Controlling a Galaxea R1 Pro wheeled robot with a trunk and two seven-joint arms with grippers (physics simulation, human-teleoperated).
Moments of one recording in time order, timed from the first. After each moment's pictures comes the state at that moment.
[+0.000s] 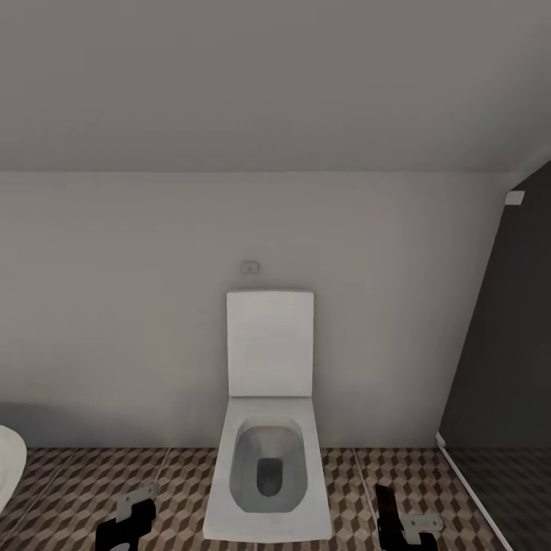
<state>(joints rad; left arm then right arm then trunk) -0.34 0.09 -0.20 -0.42 0.38 -0.19 0.43 -0.37 -0.08 0.26 -0.14 -0.19 -0.45 -0.14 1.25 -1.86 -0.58</state>
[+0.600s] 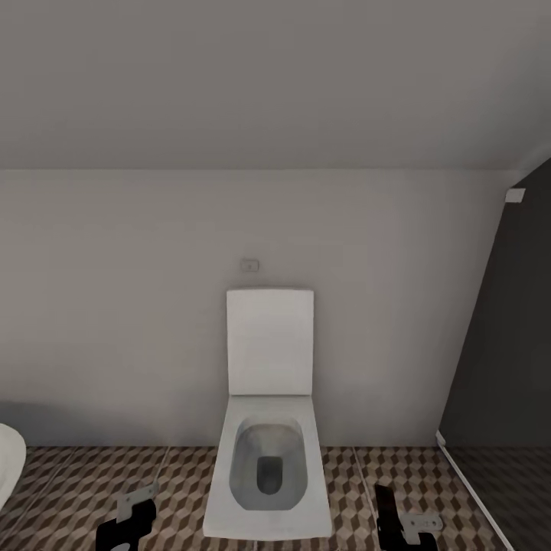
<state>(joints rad) -0.34 0.09 -0.20 -0.42 0.37 -0.18 0.43 -0.37 -0.08 0.26 -0.14 -0.19 -0.45 -0.14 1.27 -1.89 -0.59</state>
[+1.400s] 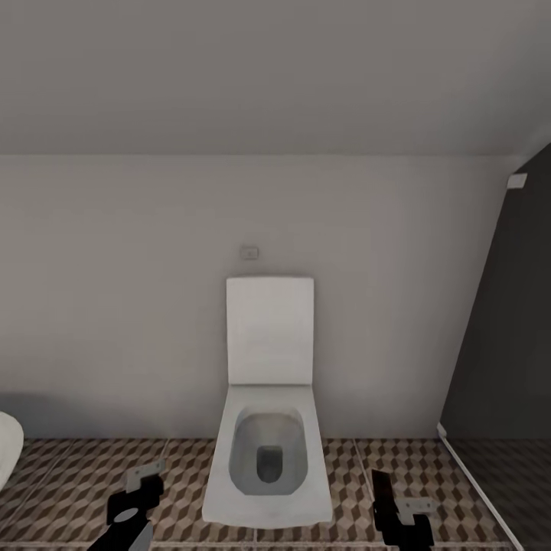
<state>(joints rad) -0.39 0.10 -0.20 -0.50 0.37 -0.04 0.42 -0.40 -0.08 0.25 -0.18 -0.18 -0.42 -0.14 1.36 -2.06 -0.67</state>
